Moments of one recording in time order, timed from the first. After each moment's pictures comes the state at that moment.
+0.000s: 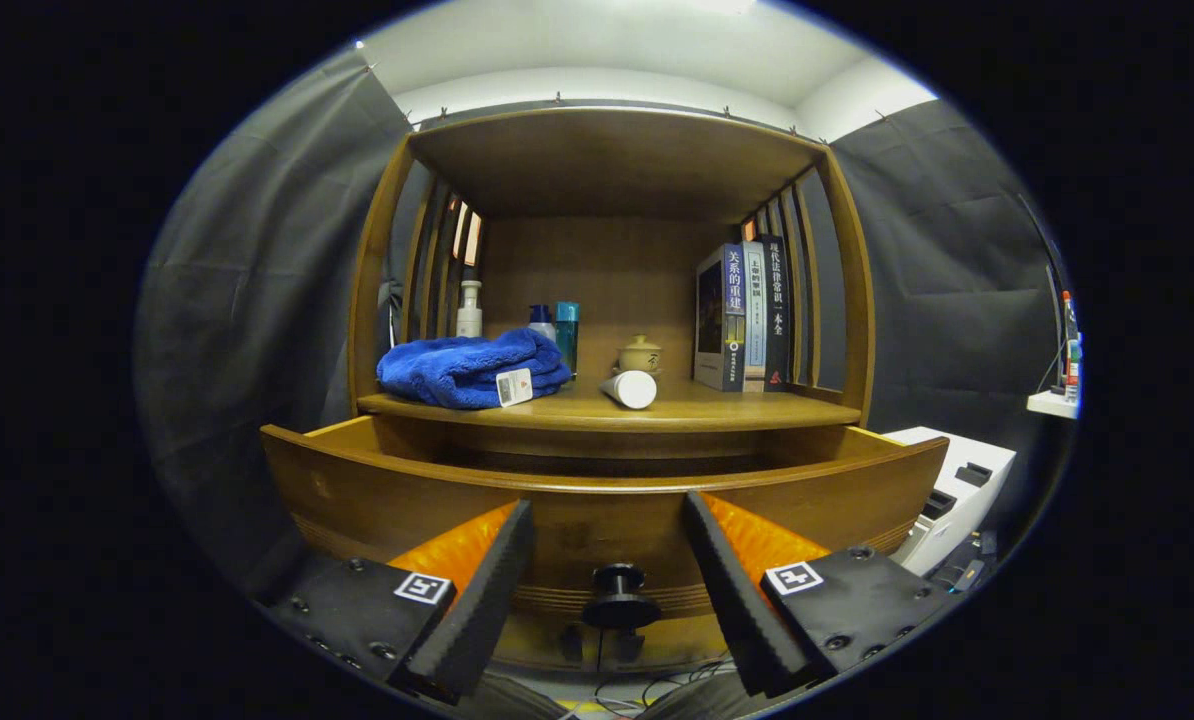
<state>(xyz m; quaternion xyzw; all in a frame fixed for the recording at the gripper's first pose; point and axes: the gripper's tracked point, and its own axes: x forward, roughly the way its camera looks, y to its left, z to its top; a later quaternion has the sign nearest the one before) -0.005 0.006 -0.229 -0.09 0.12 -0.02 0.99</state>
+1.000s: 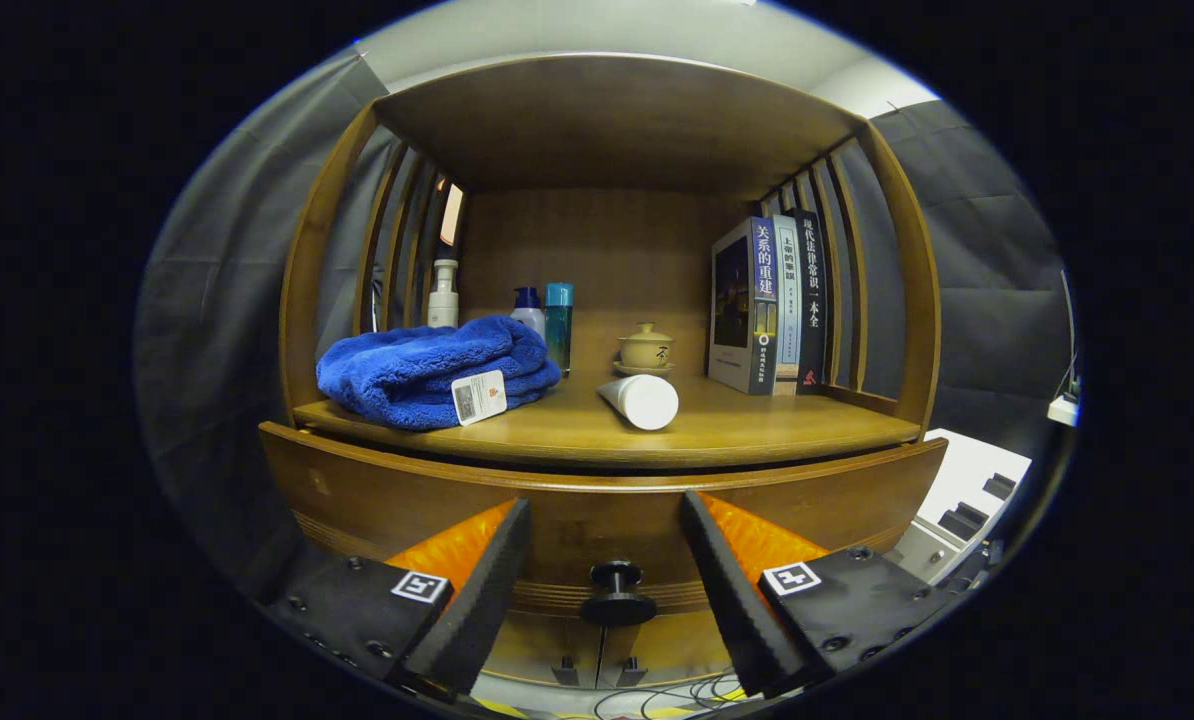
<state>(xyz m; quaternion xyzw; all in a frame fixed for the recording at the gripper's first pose) 0.079 0.006 -0.248 -0.08 0.14 -0.02 0.99</state>
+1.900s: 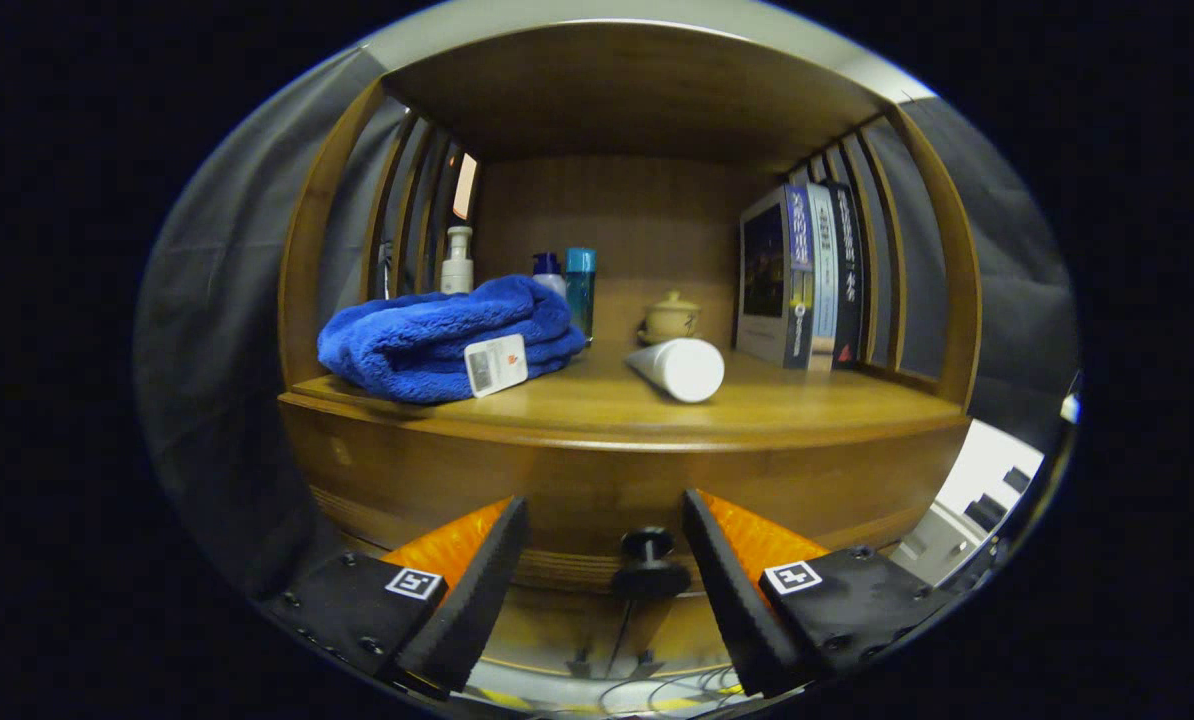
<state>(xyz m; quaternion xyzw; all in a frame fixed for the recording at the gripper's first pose) 0.082 0.026 -0.277 -0.06 0.19 0.01 0.98</state>
